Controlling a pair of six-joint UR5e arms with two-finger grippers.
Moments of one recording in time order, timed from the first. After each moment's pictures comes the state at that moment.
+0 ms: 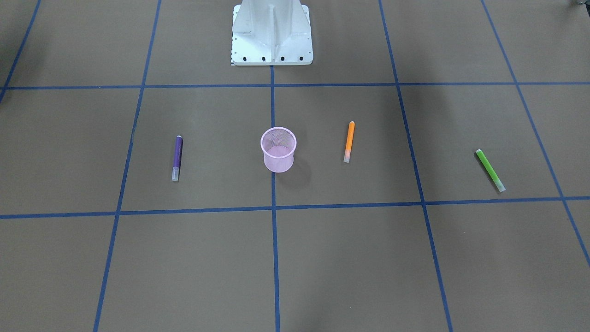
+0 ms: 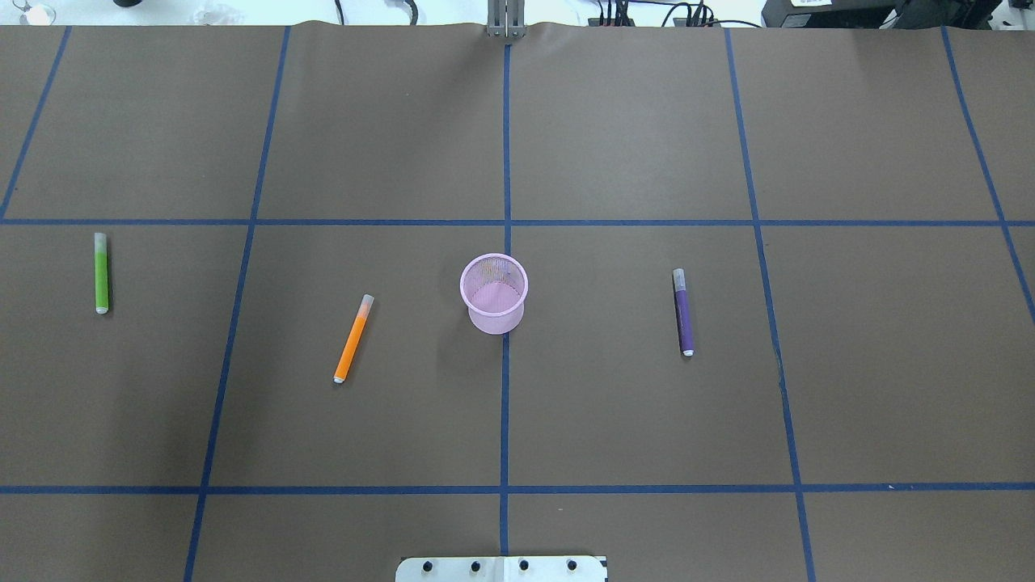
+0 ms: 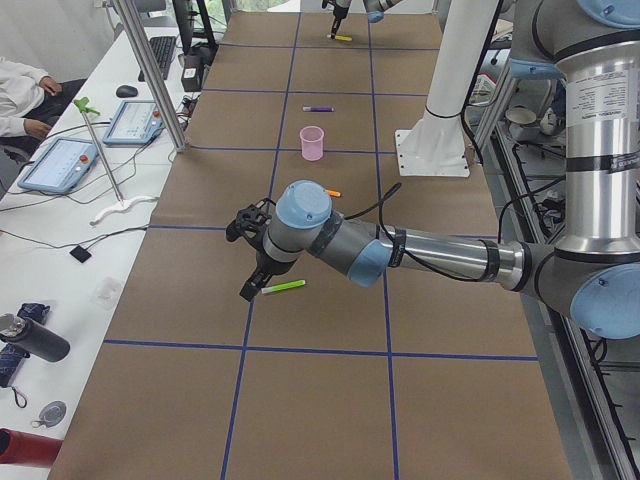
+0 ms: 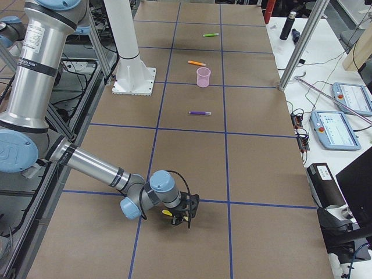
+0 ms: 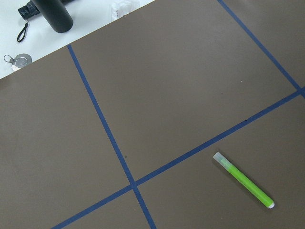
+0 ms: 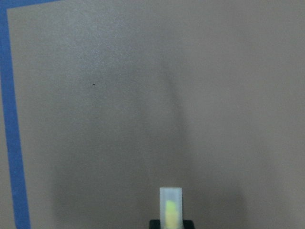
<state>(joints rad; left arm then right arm) -1.57 -1.46 -1.82 -2.00 -2.35 0.11 1.22 -1.87 1.34 -0.49 2.04 0.81</state>
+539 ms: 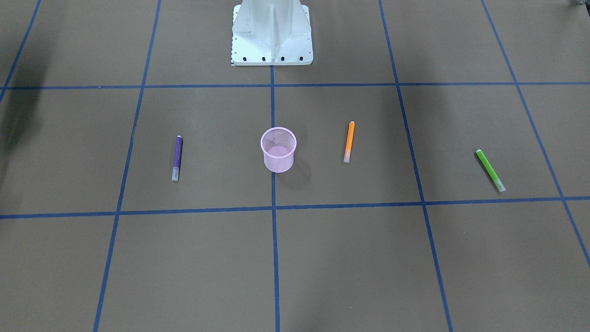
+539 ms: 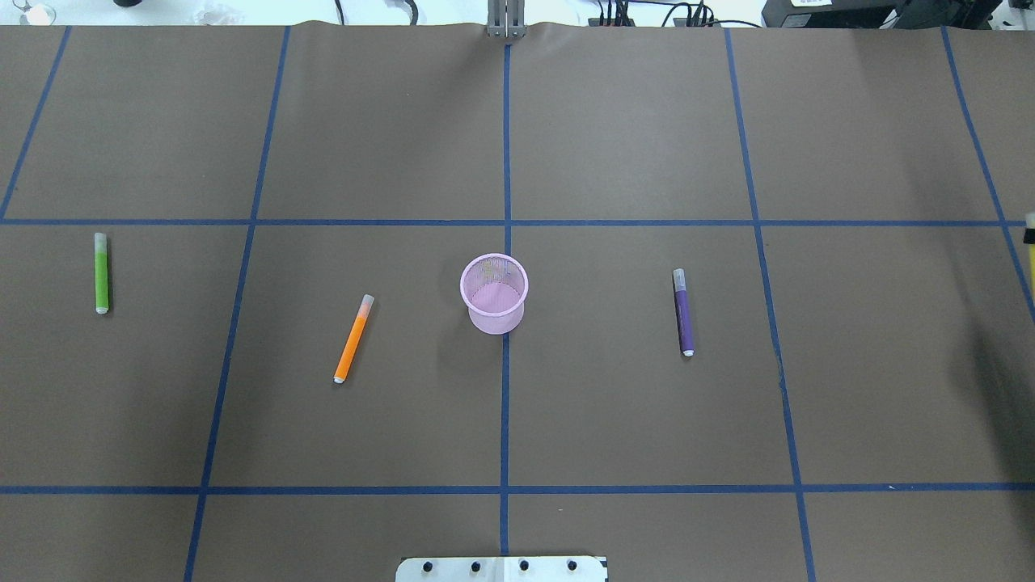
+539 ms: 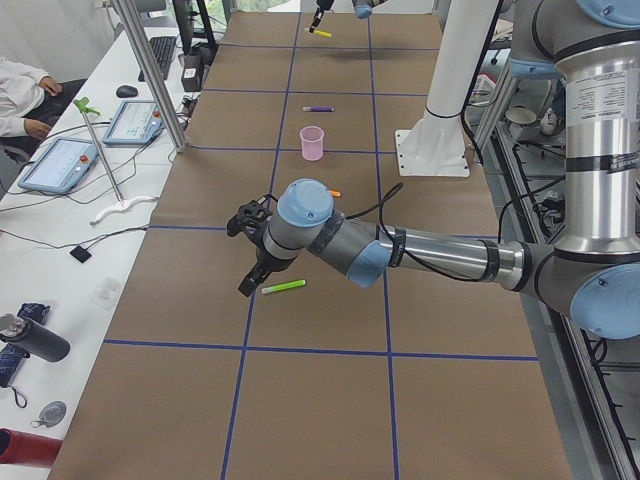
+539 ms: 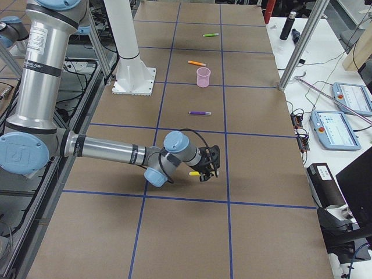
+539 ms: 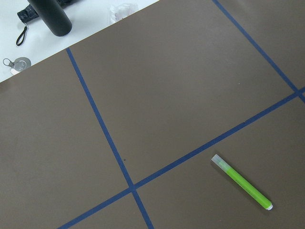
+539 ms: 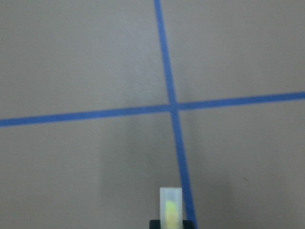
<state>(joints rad) -1.57 -1.46 -1.82 -2.05 -2.37 0.11 1.22 -1.78 1.61 -0.48 2.05 0.81</state>
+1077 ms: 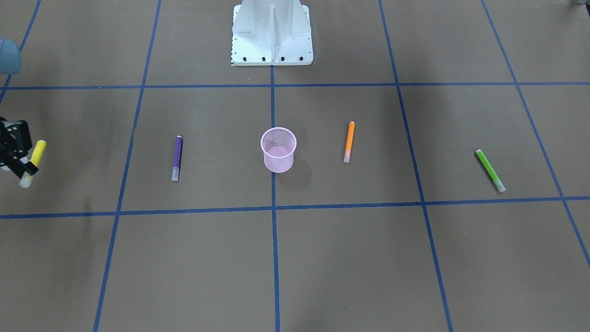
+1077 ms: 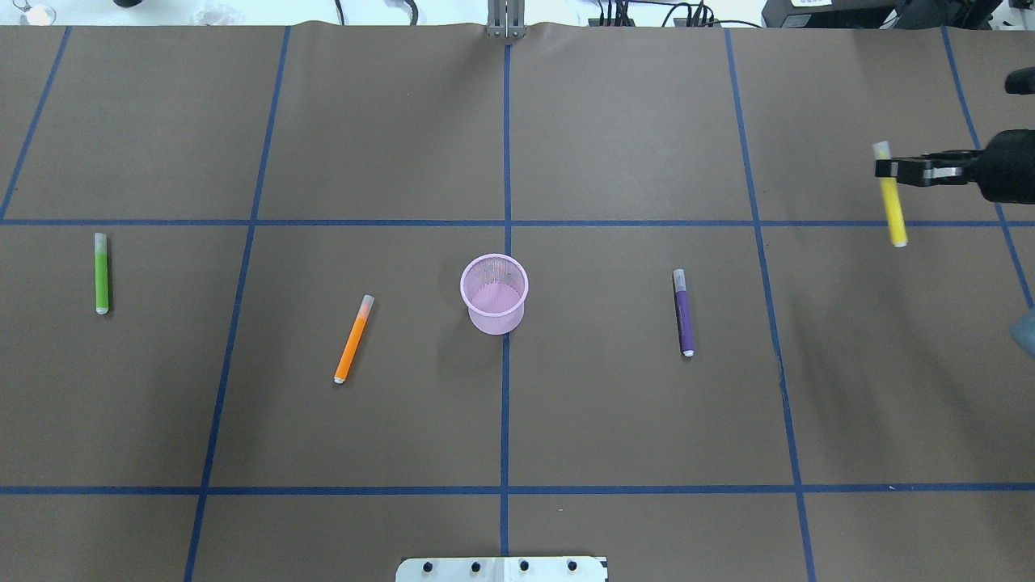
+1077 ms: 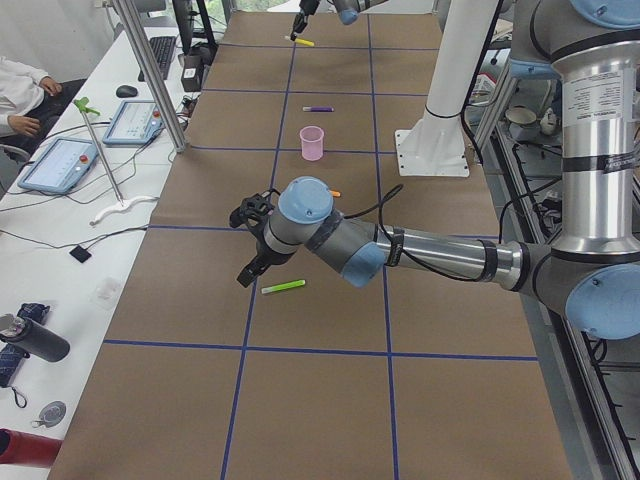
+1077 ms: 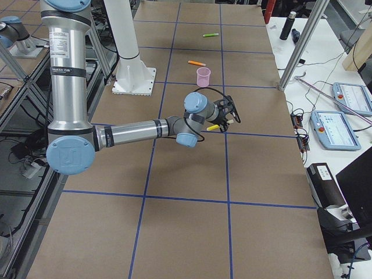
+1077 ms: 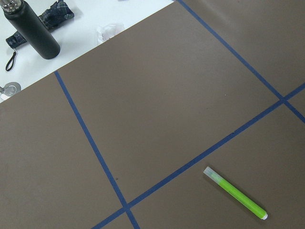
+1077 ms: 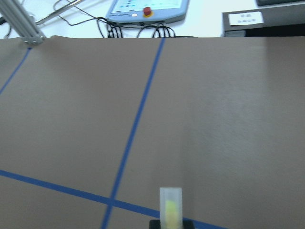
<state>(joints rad) -1.51 -1.46 -1.81 -2.11 -2.37 0.10 1.07 -1.54 1.72 -0.48 2.06 0.88</state>
